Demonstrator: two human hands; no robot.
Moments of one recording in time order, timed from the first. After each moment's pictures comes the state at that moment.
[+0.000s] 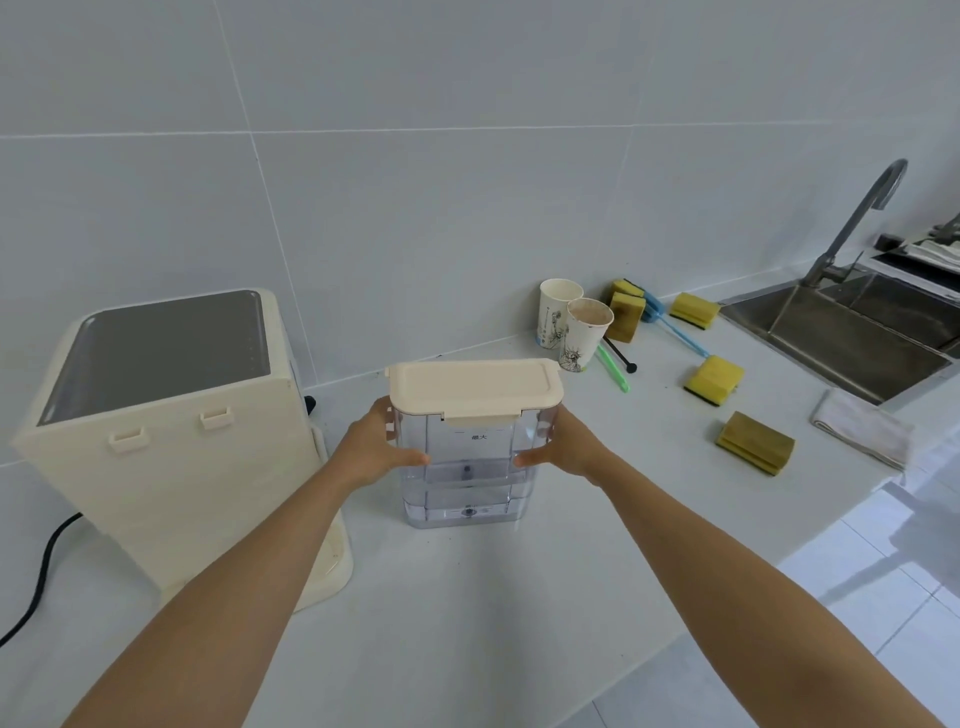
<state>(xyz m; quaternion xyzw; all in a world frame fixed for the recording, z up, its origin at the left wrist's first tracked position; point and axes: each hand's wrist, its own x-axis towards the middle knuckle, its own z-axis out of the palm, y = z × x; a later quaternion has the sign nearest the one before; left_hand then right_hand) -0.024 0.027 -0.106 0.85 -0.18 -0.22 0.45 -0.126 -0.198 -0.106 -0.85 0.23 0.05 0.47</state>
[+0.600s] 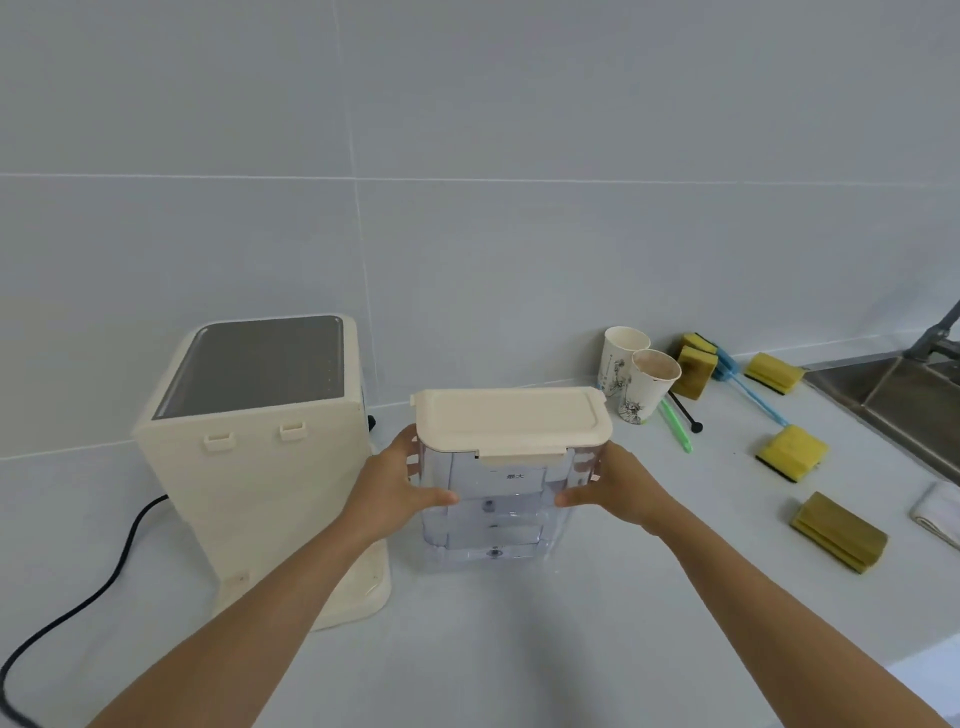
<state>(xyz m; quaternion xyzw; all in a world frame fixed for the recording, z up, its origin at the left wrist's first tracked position) -0.064 0.059 -0.068 0.84 -0.15 -0.13 0.50 -0.133 -0.178 -0.055 -0.89 0.12 0.04 0.45</state>
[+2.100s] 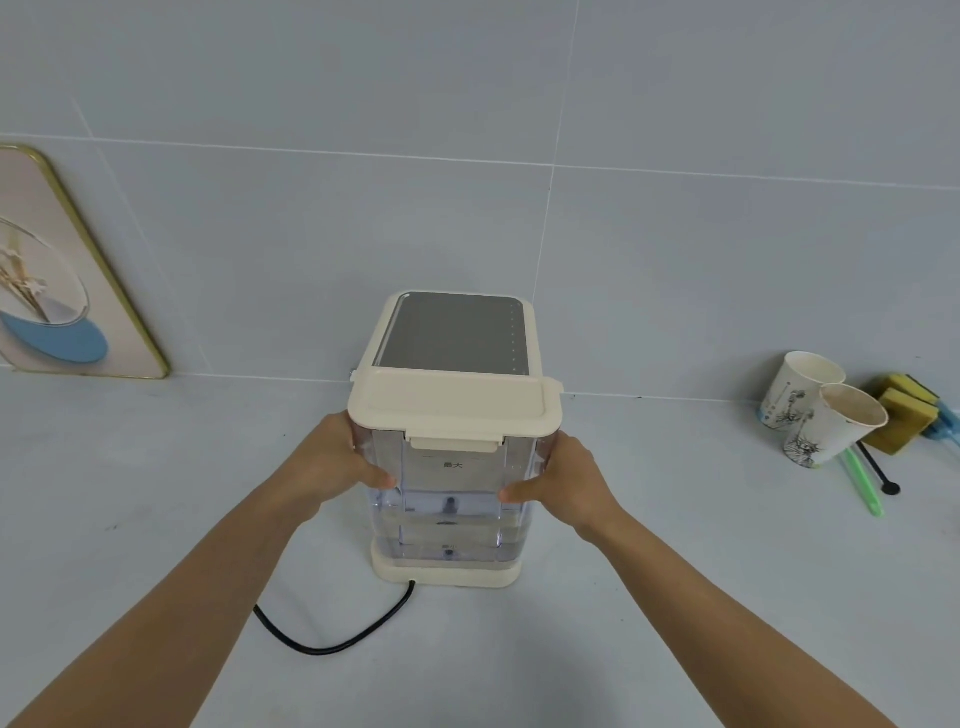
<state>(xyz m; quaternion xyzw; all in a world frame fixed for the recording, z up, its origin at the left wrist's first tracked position) -0.073 0.239 -0.029 0.83 0.06 -0.12 0.55 -0.081 0.013 -0.053 -0.84 0.03 0.11 0.53</state>
